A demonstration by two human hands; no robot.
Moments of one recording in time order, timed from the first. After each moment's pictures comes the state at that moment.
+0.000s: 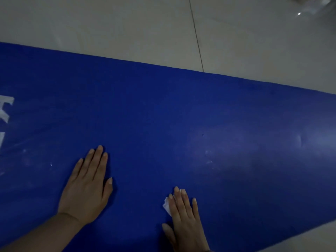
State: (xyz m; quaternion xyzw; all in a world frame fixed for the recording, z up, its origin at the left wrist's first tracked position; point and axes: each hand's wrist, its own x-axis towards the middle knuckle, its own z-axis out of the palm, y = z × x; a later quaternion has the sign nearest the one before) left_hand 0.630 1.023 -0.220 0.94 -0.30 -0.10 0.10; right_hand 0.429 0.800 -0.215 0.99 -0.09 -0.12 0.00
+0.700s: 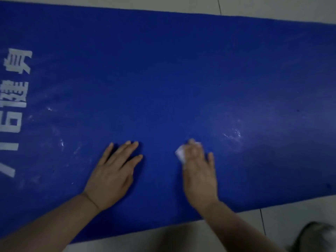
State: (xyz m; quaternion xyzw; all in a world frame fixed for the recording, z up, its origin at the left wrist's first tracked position) left_hand 0.533 1.042 -0.222 0.88 -0.45 -0.06 0.13; right_hand 0.421 0.817 -0.208 0.98 -0.18 -0.08 -0.07
